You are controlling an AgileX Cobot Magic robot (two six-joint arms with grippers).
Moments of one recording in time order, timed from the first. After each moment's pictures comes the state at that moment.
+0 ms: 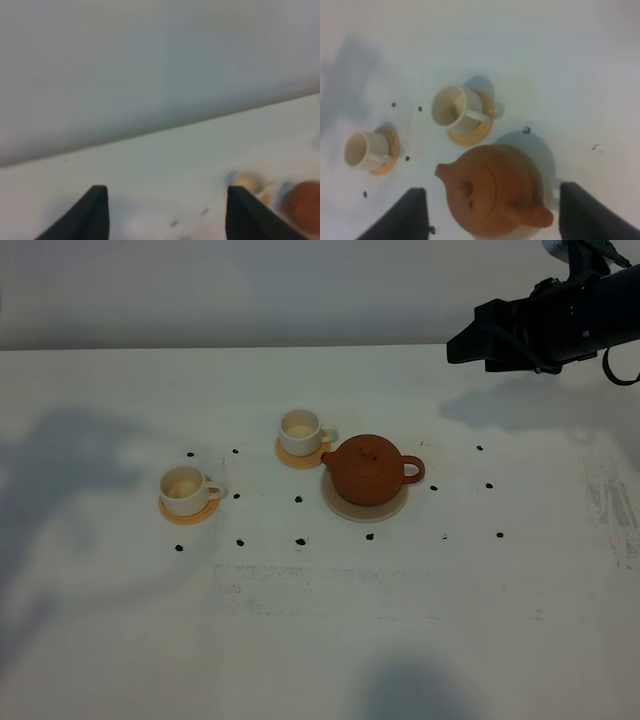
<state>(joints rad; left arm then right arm) 0.12 1.03 -1.18 -0.40 0.67 0.51 0.16 1.91 -1.51 0.86 0.91 -0.63</state>
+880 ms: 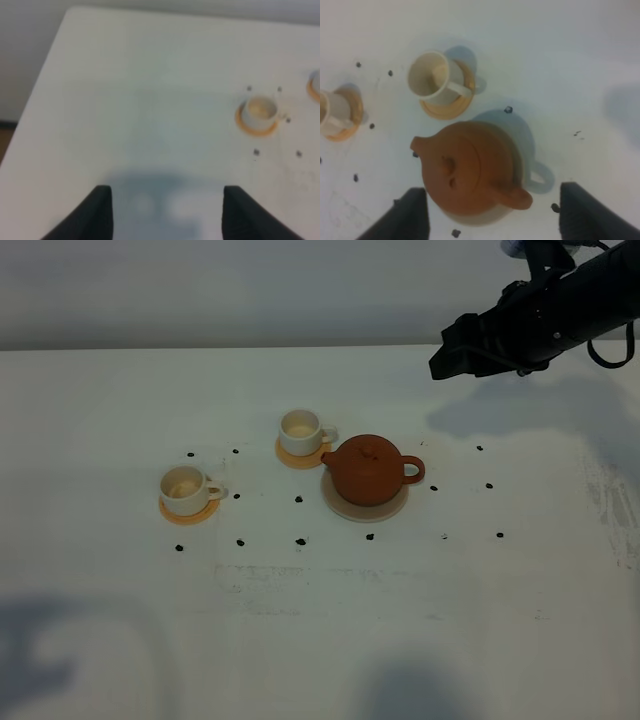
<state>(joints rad) 0.12 0.40 -0.87 0.01 1.10 0.01 0.27 1.90 -1.58 0.59 0.91 -0.50</state>
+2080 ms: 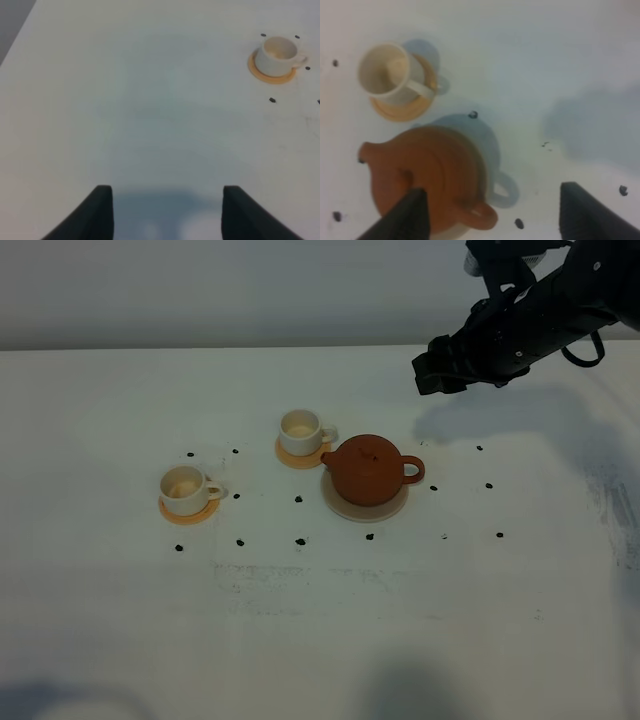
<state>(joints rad) 0.12 0.05 -0.50 0.01 1.05 0.01 0.35 1.96 -1.58 0.39 0.78 -0.40</state>
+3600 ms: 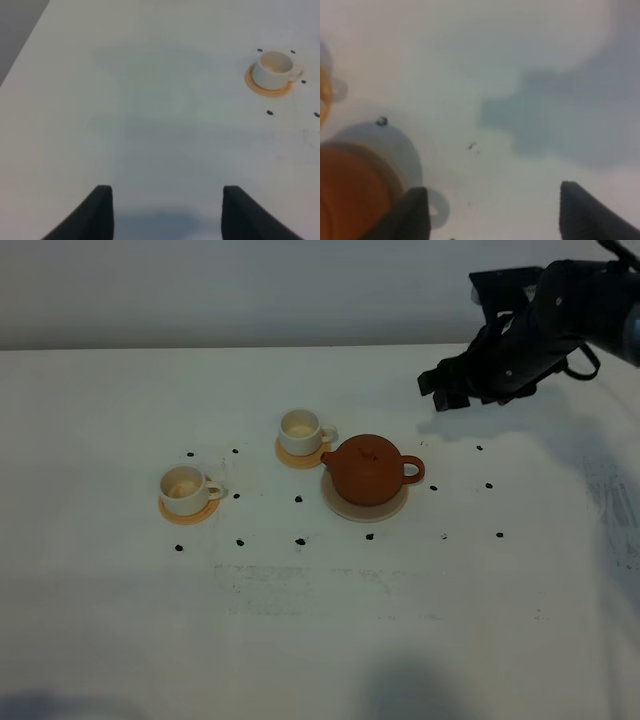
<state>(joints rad) 0.12 0.00 -0.50 0.01 1.05 0.01 0.35 2.10 -1.64 0.18 0.74 -0.16</state>
